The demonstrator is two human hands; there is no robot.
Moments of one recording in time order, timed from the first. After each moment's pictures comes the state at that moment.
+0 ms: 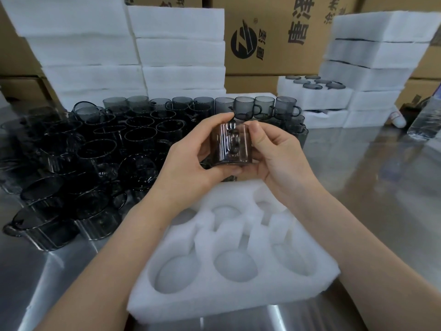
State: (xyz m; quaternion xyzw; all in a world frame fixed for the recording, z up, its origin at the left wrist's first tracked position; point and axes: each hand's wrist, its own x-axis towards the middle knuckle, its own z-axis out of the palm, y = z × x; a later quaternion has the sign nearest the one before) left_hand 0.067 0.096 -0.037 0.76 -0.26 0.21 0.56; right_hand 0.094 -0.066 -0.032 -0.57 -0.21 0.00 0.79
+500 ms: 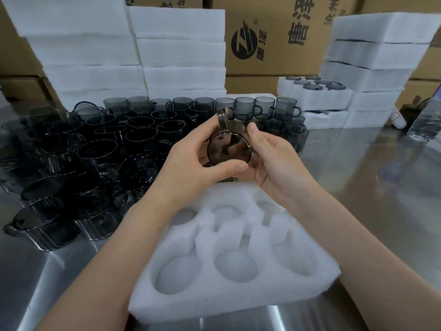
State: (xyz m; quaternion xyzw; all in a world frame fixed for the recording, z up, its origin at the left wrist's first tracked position) left_hand 0.069 0.099 -0.035 0.75 -0.27 0.18 0.59; right_hand 0.087 -0.063 -0.026 -0.57 -0.17 0.08 0.80
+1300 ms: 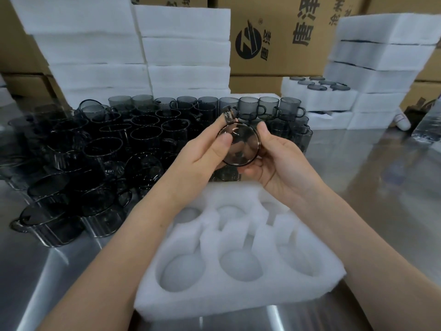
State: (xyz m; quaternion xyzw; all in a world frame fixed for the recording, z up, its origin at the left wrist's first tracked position) left_hand 0.060 0.097 -0.029 0.74 -0.22 0.09 0.62; right_hand 0.094 -0.064 -0.029 -0.55 -0.17 0.10 0.81
